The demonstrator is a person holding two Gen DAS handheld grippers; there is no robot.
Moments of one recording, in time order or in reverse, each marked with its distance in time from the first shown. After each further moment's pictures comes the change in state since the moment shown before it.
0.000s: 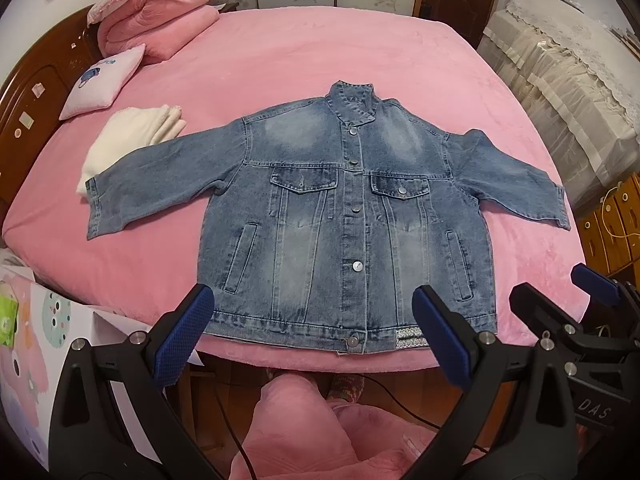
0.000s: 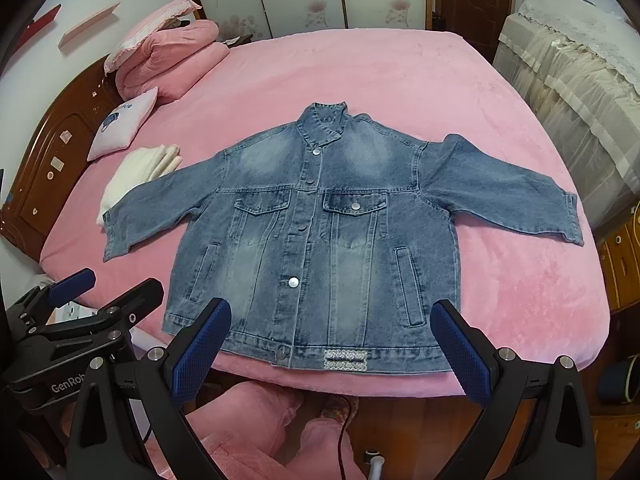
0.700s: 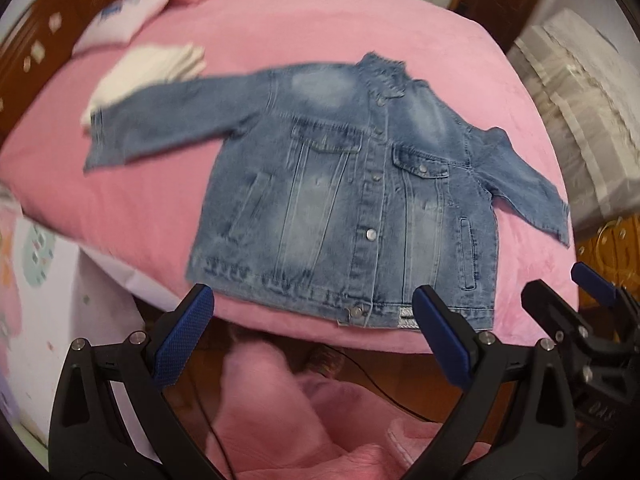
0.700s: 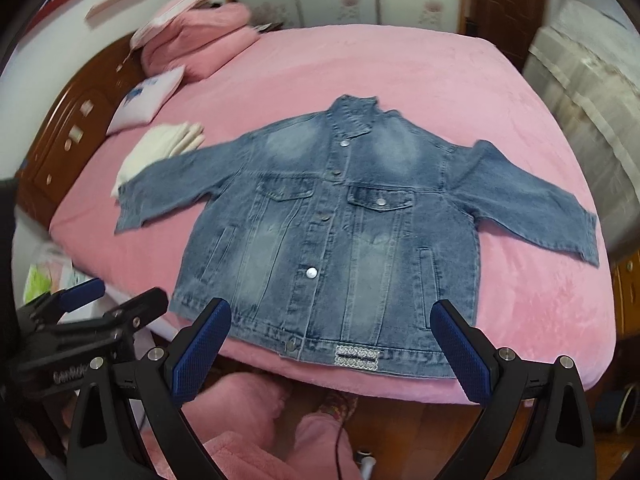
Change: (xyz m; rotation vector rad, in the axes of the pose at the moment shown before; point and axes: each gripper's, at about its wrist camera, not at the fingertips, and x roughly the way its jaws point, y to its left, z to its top) left arm 0.029 0.048 -0.036 -0.198 0.127 -0.043; right arm 0.018 0.034 -0.007 -0.125 0.025 0.046
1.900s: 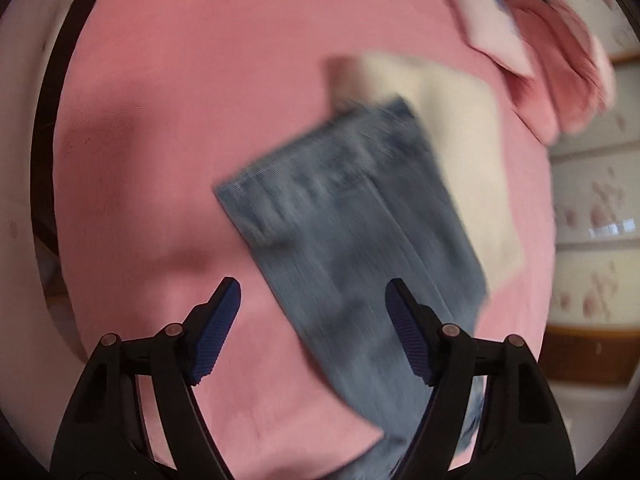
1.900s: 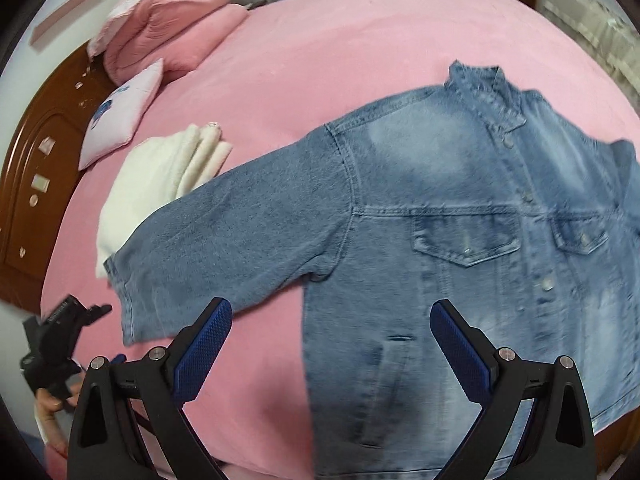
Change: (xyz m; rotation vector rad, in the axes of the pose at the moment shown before) left arm 0.236 0.538 0.151 -1.224 -0.093 -0.052; right arm 0.326 0.284 0.164 0.209 0.088 0.010
